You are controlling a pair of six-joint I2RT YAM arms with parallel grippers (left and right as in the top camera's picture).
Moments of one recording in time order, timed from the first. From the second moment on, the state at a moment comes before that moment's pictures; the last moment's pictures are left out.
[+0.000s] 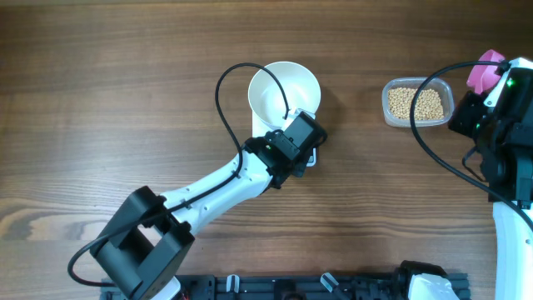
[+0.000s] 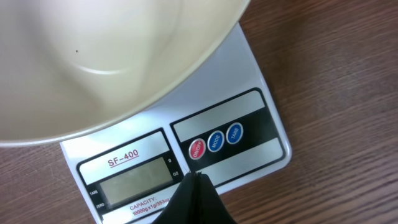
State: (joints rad) left arm -0.82 1.74 1.11 -0.46 -0.23 -0.33; right arm -0.16 1.12 1.27 -0.89 0.16 0.20
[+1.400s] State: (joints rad) left arm -0.82 1.83 1.03 -0.25 -0.25 -0.29; right arm -0.16 1.12 1.27 -0.90 0.16 0.20
